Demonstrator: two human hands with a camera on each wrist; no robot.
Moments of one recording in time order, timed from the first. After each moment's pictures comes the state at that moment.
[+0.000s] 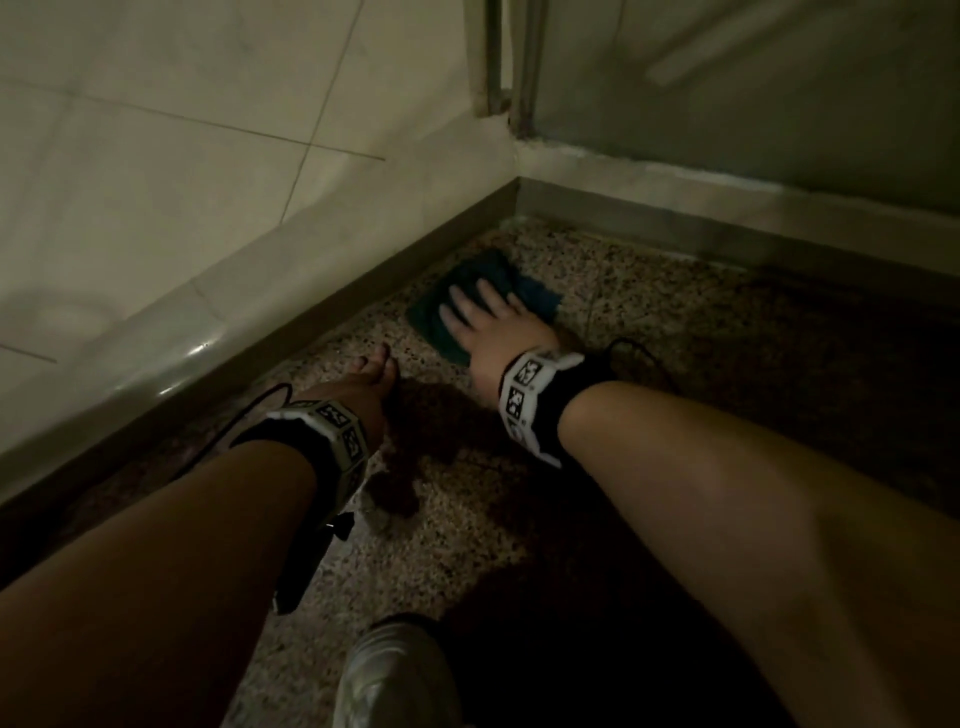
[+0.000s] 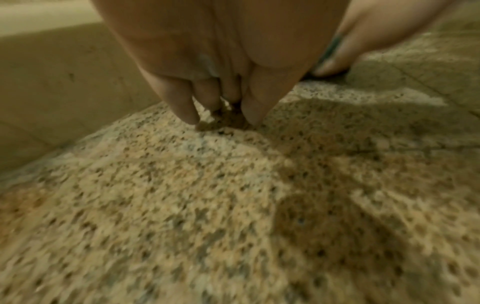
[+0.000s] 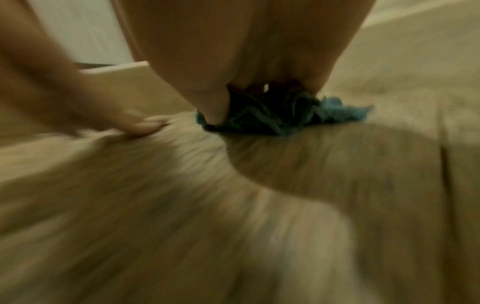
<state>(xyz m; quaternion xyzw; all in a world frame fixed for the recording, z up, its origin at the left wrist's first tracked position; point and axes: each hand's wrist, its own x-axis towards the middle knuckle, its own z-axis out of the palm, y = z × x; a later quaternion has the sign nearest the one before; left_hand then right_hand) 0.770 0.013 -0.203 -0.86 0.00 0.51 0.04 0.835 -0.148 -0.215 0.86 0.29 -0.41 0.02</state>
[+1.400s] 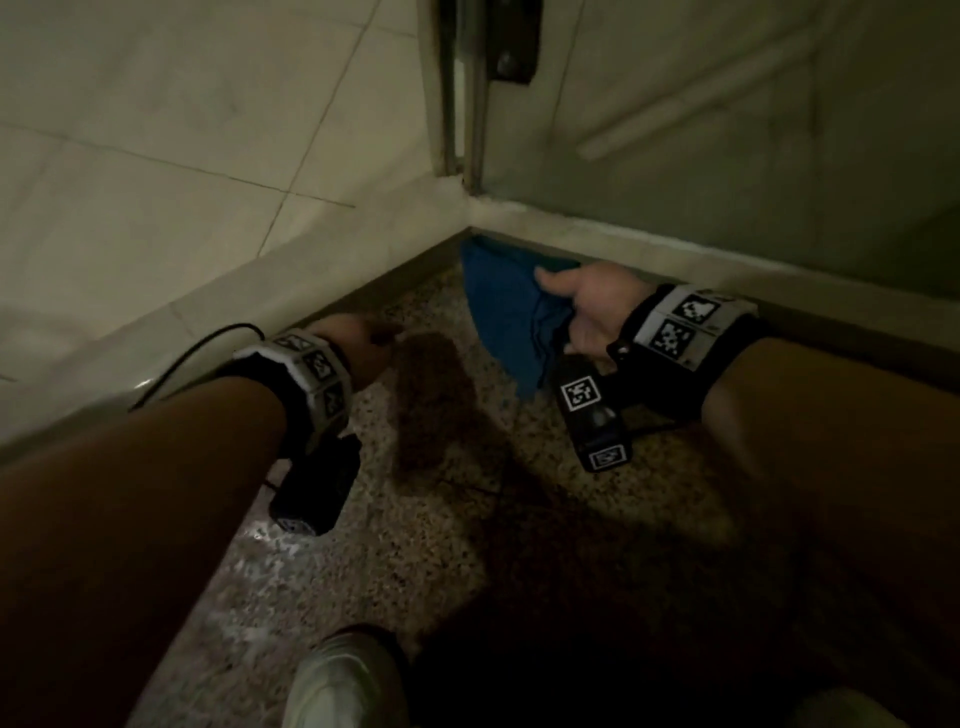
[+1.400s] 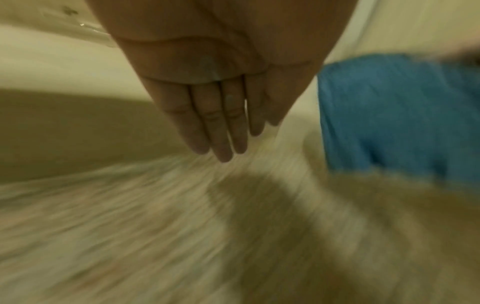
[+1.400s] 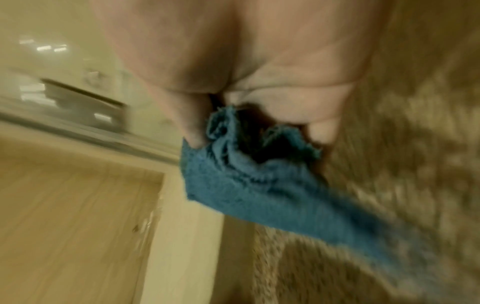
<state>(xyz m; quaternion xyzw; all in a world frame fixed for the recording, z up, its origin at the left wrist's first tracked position) 0.817 -0.025 -0.148 -0.92 -0.06 0.37 -0.12 0.860 -0.245 -0.144 0.65 -0.23 -0.36 -0.63</state>
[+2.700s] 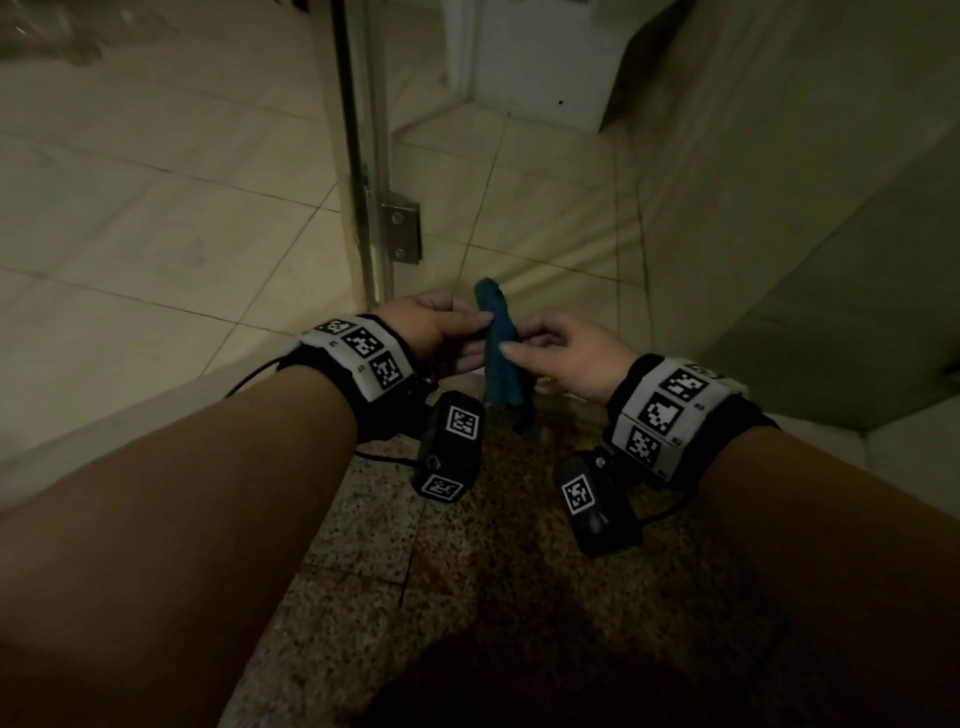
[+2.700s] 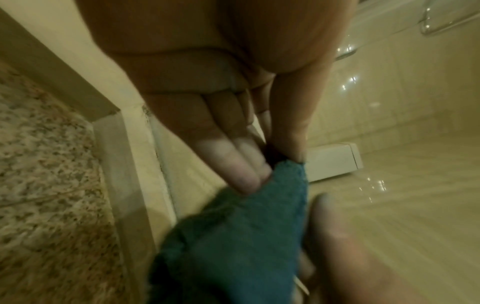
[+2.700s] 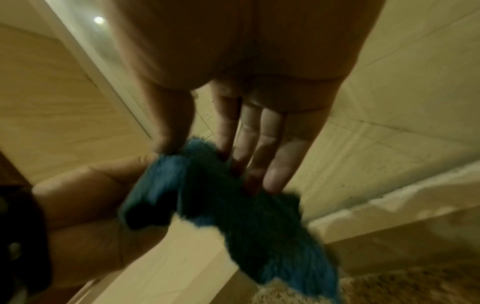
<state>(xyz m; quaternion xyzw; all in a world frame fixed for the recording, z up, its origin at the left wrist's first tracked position) 0.849 -0.158 -0.030 -0.55 -0.13 0.23 -0.79 0.835 -0.321 -0.019 0.85 -0.02 -0.22 -0.48</state>
